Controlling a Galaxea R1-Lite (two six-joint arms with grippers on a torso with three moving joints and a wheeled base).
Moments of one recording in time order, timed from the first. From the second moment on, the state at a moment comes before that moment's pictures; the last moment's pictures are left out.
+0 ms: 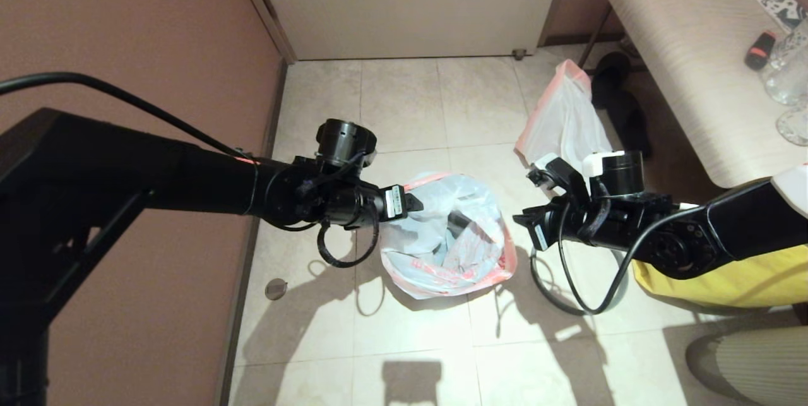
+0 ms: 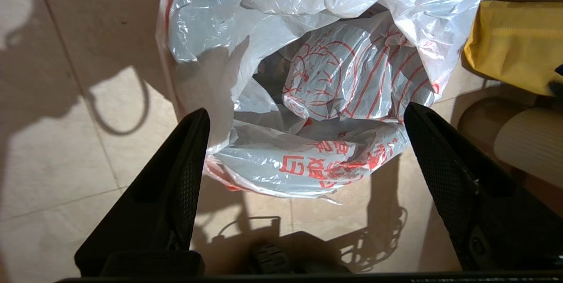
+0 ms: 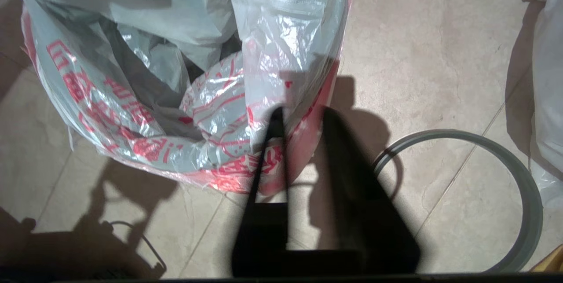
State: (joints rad) left arm -0.48 2.07 -1.47 0.02 -0.02 -0.40; right arm 0.35 2.03 -1.14 -0.49 0.16 -0.25
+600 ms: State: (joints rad) left arm -0.51 2.25 -1.58 -0.20 0.11 -0.38; right arm 0.38 1.96 -1.21 -0.59 0.10 0.01
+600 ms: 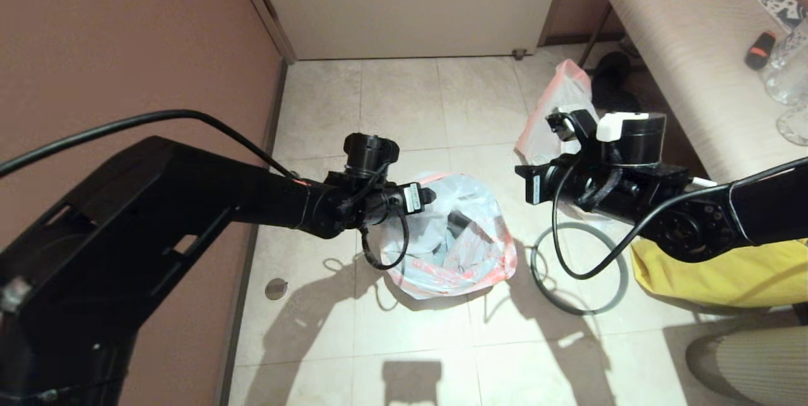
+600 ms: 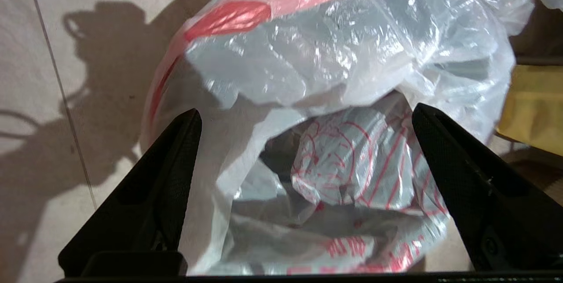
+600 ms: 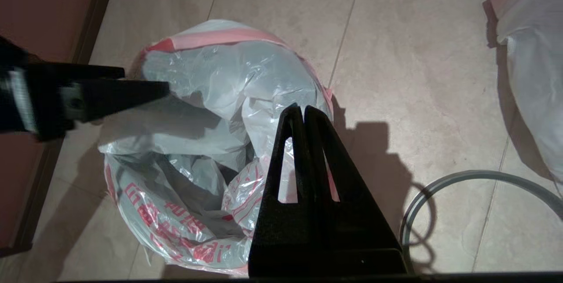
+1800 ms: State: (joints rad) left arm -0.48 2.45 -1.79 -0.29 0.20 -0.25; right arm 0.37 1.86 -1.18 -0.60 0.10 0.02
